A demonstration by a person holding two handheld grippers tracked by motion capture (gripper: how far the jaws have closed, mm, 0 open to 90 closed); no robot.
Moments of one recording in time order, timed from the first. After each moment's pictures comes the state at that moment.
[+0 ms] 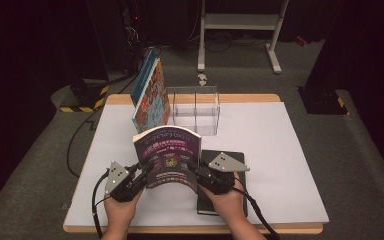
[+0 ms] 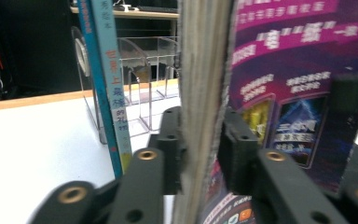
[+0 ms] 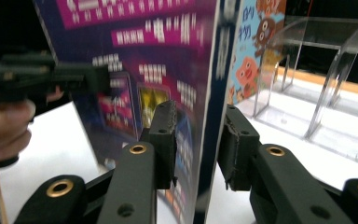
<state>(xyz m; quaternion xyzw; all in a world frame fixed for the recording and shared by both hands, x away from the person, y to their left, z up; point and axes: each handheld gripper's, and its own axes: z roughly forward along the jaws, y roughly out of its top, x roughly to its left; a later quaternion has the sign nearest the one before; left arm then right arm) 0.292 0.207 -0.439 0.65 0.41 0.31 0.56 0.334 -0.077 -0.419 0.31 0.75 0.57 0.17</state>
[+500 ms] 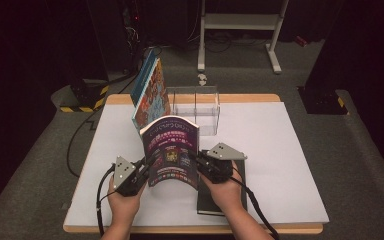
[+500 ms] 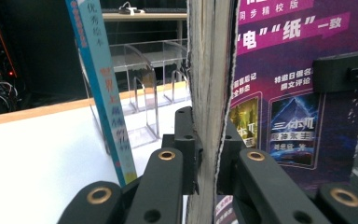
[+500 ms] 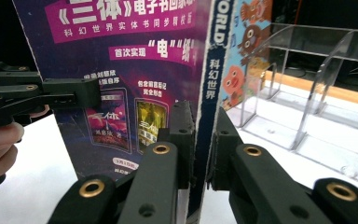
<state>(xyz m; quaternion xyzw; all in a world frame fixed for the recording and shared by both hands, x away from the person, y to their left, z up) 0.312 0.196 -0.434 0.66 0.41 0.33 0.54 0.357 -0.072 -0.410 0.33 0.74 0.56 0.18</state>
